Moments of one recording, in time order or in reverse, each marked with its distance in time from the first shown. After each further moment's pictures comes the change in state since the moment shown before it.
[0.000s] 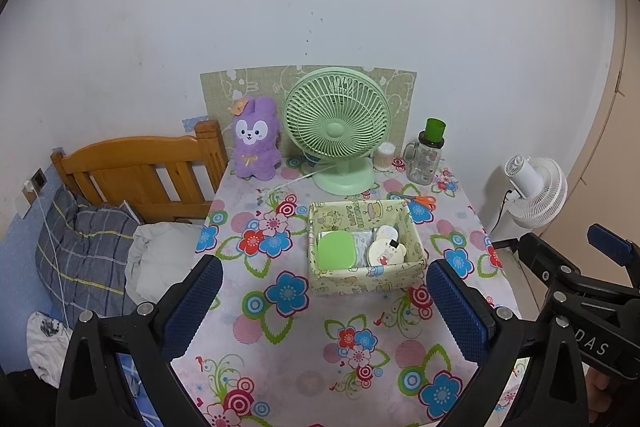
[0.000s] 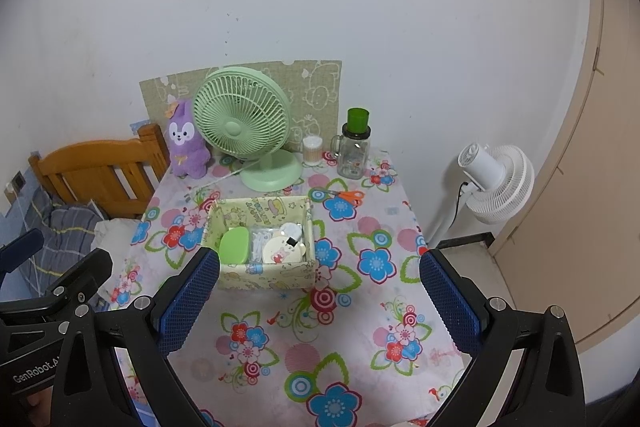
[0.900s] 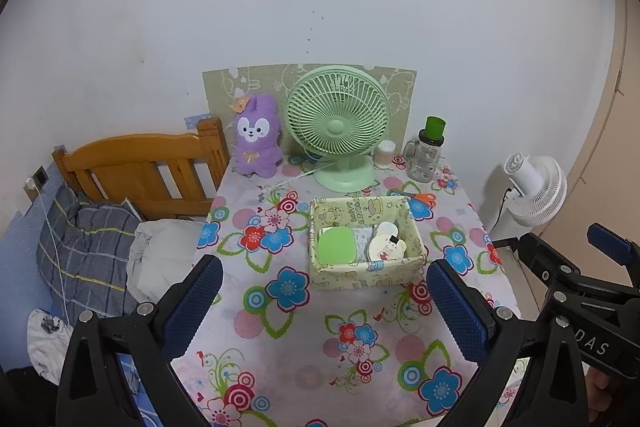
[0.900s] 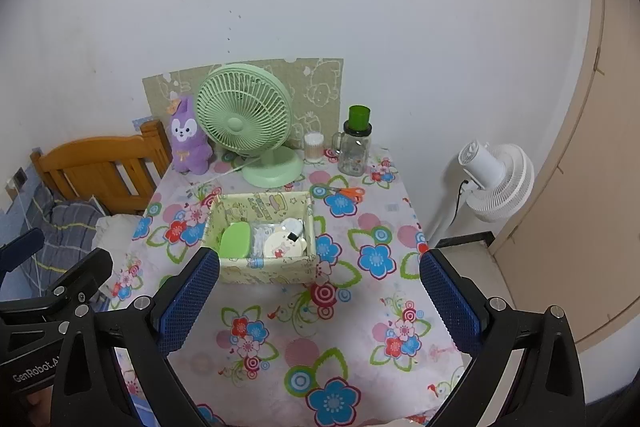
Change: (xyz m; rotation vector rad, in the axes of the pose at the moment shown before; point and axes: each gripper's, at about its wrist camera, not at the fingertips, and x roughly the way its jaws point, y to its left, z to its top) left arm -0.006 0.000 -0.006 -0.002 0.001 0.004; right arm -0.004 -0.001 -0.004 -0.004 0.003 0.002
